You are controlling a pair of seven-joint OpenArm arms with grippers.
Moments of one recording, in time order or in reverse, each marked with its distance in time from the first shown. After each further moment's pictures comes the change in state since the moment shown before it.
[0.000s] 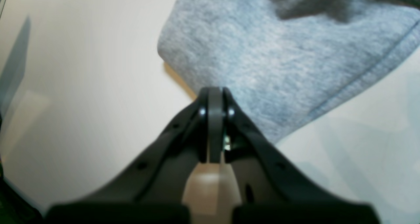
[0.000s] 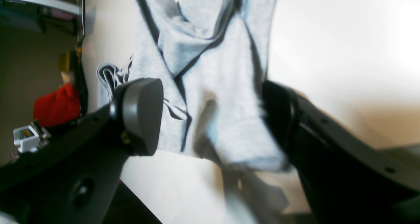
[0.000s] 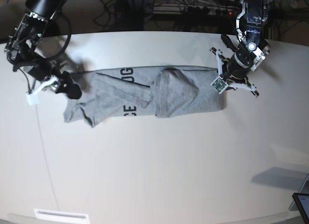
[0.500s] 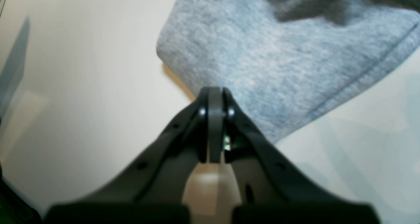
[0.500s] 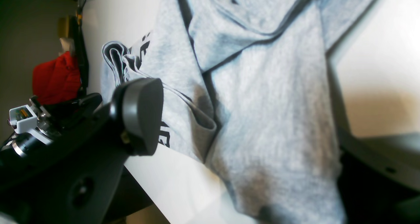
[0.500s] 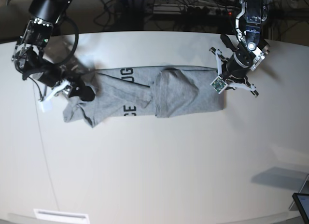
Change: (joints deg) left arm 0.0 0.3 0.0 0.0 0.0 0.0 0.0; right arm 1.8 -0.5 -4.9 -0.1 -0.8 -0.5 -0.7
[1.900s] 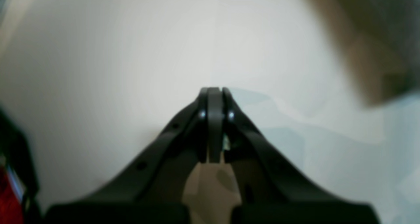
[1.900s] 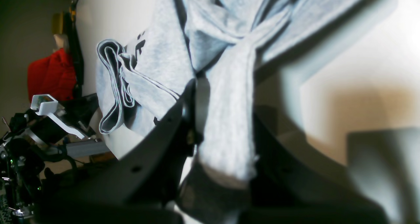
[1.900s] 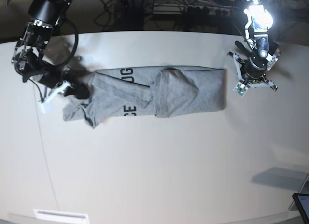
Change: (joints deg) left arm -3.8 3.8 -11.3 -11.4 5.2 -4.8 -1.0; right arm 0.9 0.2 -0.1 -0.2 -0.9 0.0 -0.9
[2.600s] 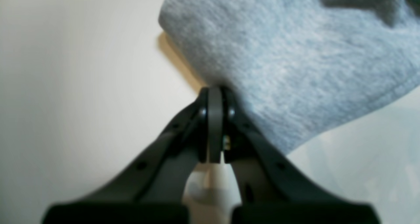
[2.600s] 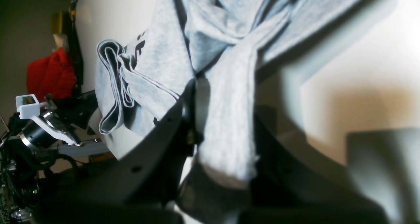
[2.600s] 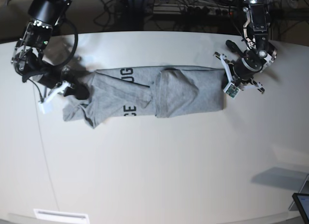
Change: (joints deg) left arm 0.4 0.2 1.8 2.9 -14.3 -0.7 1.0; right arm 0.0 0.2 0.0 0.0 0.0 0.0 0.0
